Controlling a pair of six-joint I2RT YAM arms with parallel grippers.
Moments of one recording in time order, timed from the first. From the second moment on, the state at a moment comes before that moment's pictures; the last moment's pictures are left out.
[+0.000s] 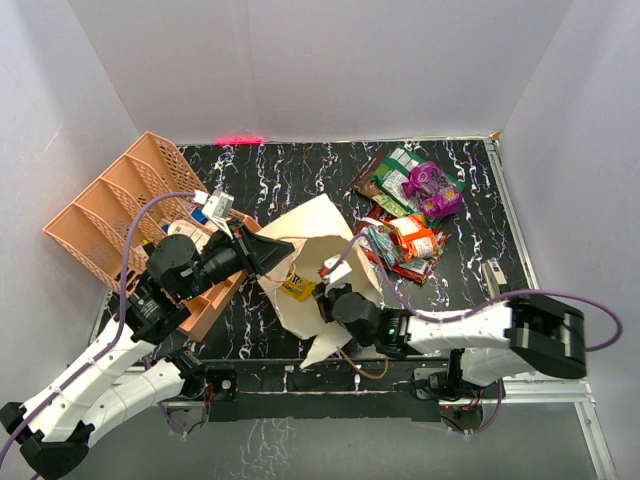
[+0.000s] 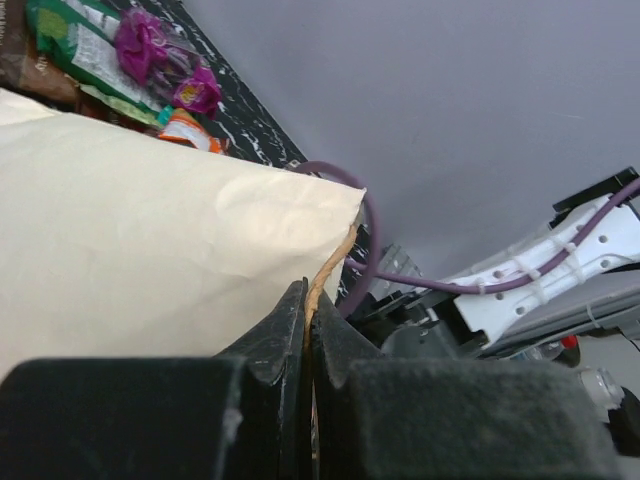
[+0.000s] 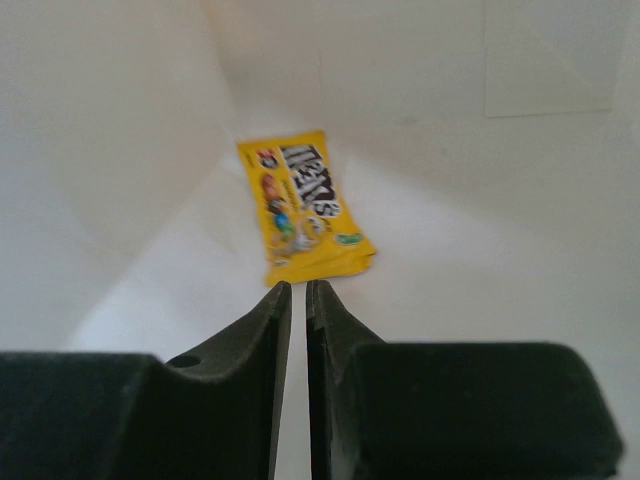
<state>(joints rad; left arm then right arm) -0.74 0.71 0.84 -0.17 0.20 -0.66 1.27 1.31 0.53 0.42 0.60 0.28</state>
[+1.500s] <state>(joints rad) -0.74 0.72 0.84 -0.22 0.34 -0.66 1.25 1.58 0.68 0.49 0.57 0.22</state>
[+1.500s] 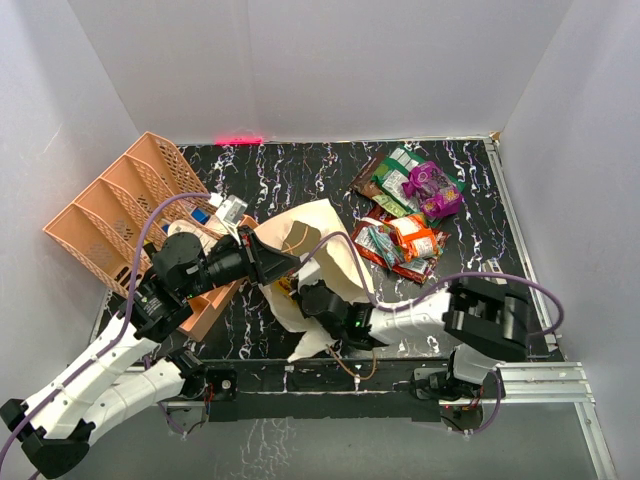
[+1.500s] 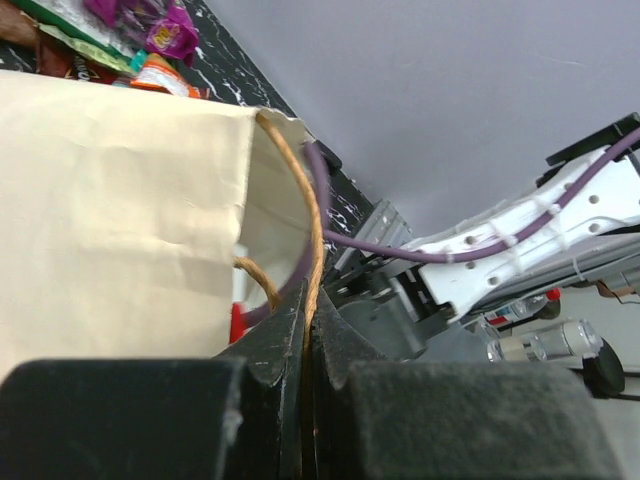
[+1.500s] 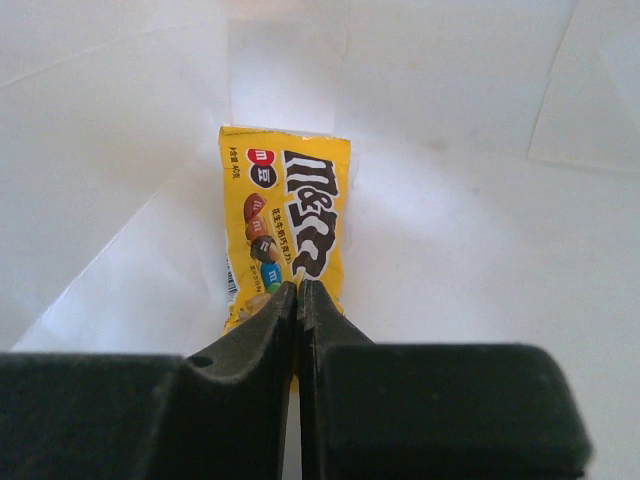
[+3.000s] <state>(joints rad) -0.74 0.97 1.24 -0.28 0.24 -0.93 1.03 1.00 1.17 0.30 0.82 -0.40</state>
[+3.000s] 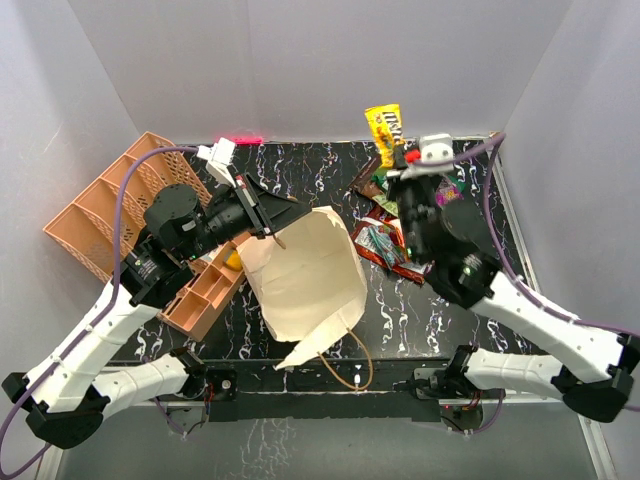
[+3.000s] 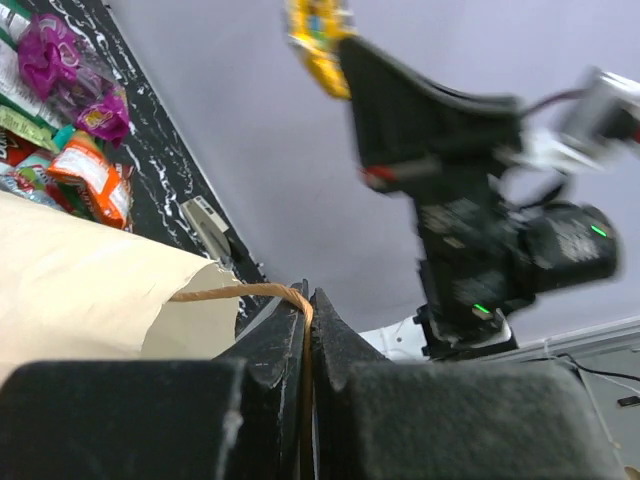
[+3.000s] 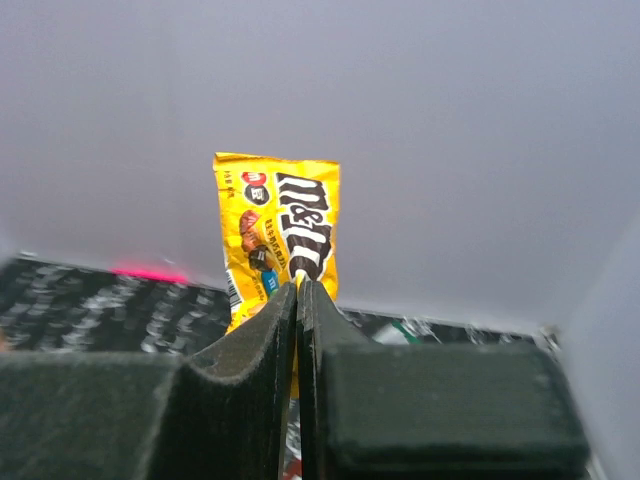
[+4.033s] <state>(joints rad) -0.74 1.11 1.16 0.02 0.35 -1.18 0.31 1.35 0.91 0.07 0.27 0.08</state>
